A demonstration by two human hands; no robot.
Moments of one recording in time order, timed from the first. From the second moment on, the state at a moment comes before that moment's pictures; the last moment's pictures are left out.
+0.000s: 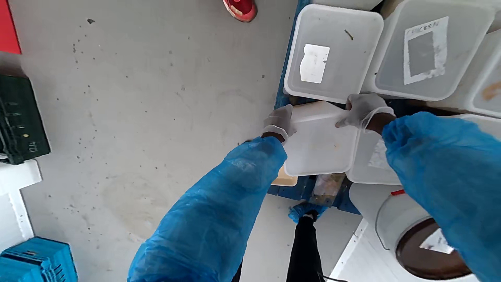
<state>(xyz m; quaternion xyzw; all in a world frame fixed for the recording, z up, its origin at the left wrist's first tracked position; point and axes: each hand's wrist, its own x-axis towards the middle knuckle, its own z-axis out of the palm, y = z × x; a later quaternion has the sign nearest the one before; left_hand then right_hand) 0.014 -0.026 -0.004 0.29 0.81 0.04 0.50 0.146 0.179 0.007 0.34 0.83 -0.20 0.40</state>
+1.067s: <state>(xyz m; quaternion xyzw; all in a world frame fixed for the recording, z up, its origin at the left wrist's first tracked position) -0.010 -0.110 -0.034 0.07 0.88 0.03 0.47 0.208 0.096 -0.028 0.54 0.70 -0.35 0.31</state>
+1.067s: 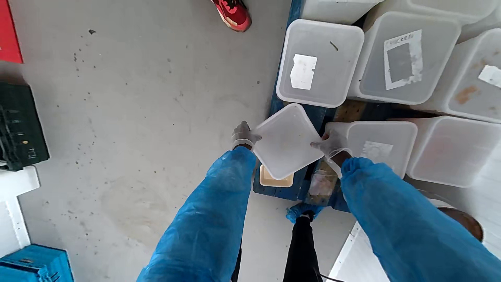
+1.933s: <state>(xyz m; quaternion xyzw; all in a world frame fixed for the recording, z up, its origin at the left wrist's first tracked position) 0.035 -0.147 -0.043 -0.05 0.88 0.11 0.46 0.249 0.049 -0.045 0.73 0.52 -0.42 0.15</state>
